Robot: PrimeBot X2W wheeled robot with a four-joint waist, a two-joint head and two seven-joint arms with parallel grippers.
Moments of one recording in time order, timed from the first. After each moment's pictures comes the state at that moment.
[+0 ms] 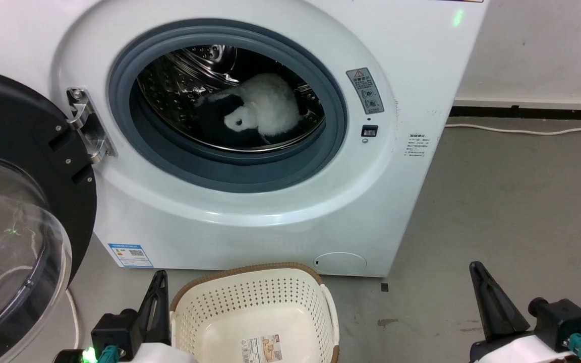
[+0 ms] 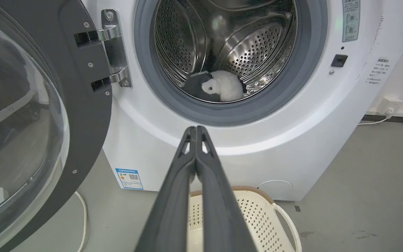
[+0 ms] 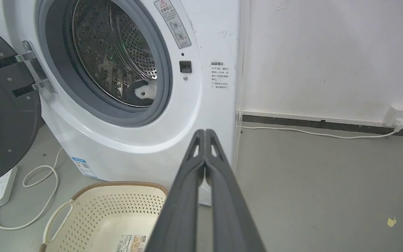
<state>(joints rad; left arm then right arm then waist) 0.08 0.05 -0.03 0.02 -0.09 0.03 -0.14 0.07 -0.10 0.04 0.01 0.16 0.13 -0.13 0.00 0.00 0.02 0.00</state>
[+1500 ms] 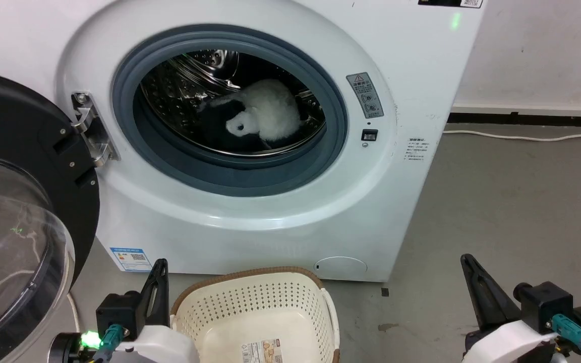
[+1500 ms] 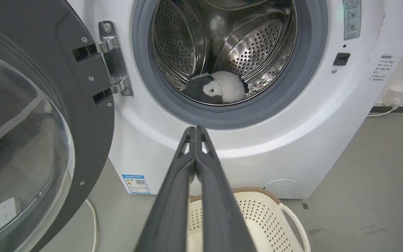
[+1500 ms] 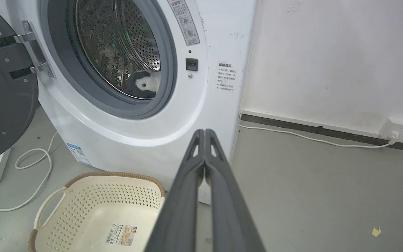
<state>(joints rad) 0.04 0.05 -0.01 0.01 -0.04 0.01 -0.04 0.03 -0.07 0.01 0.01 0.06 0.13 -0.04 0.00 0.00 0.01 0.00</state>
